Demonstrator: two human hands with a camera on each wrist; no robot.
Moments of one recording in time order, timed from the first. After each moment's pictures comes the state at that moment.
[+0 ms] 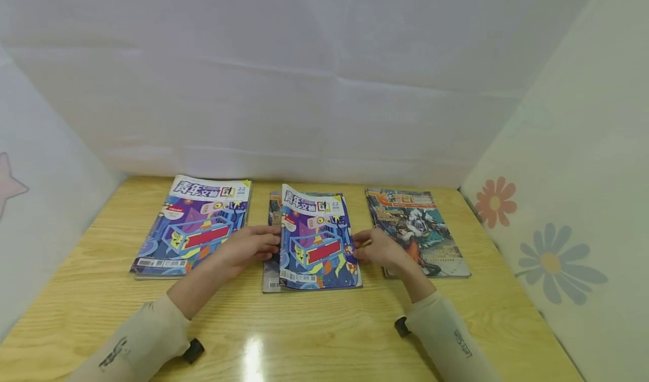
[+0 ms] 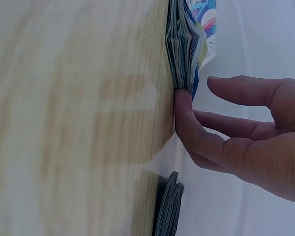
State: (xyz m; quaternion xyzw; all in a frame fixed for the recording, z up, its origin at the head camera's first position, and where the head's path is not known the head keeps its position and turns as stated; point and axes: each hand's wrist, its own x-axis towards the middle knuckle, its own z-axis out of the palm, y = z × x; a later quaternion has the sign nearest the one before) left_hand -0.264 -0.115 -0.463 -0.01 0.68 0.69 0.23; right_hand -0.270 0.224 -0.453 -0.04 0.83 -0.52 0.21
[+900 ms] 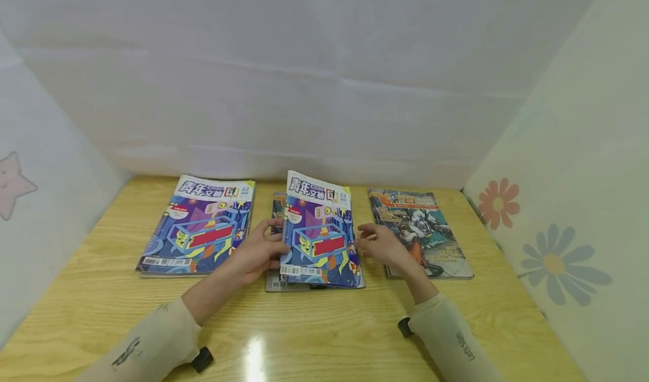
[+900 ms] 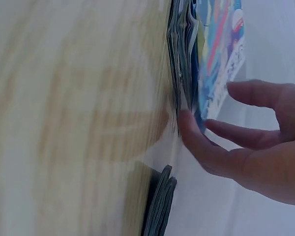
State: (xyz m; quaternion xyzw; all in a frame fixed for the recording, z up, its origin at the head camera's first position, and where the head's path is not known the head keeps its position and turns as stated) left_hand -0.252 -0.095 -0.464 -0.03 0.59 0.78 0.21; right_hand -0.269 0.224 -0.451 -0.05 0.85 -0.50 0.15
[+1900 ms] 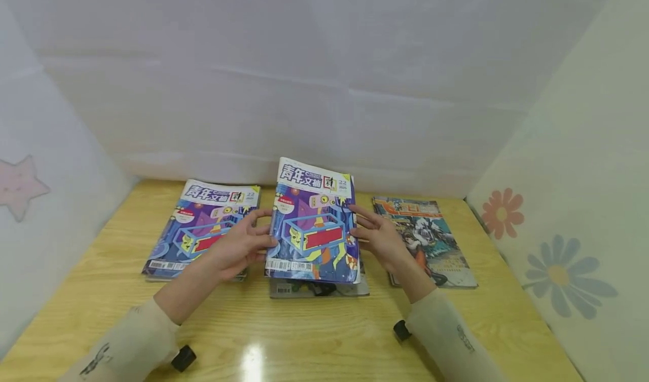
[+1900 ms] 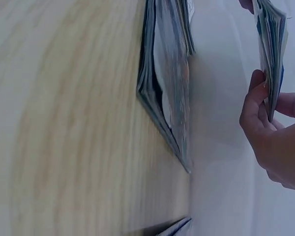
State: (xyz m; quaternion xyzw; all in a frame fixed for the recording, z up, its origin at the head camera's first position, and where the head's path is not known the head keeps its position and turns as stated) left_hand -0.250 -0.140 -0.431 0.05 0.60 0.77 0.22; right_hand -0.284 0.203 -0.439 -0.05 0.68 -0.72 0.14
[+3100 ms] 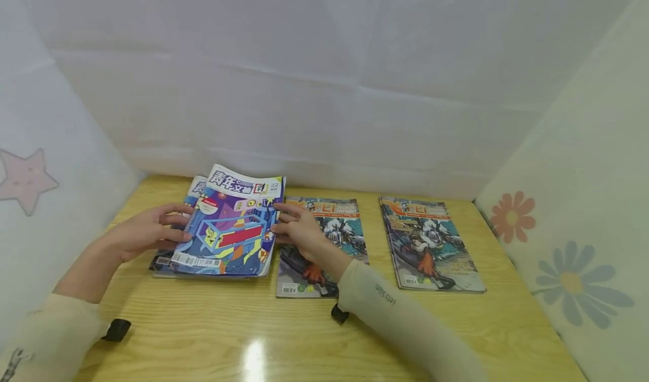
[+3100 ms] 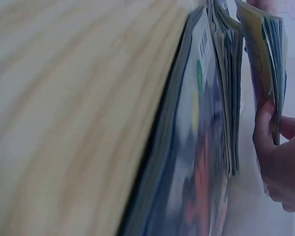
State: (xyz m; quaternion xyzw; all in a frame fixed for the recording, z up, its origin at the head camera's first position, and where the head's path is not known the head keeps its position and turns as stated) left_hand -0.278 -0.335 -0.450 0.04 0.77 0.60 0.21; right_hand -0.315 0.024 -0.468 -0.05 0.62 -0.75 0.21
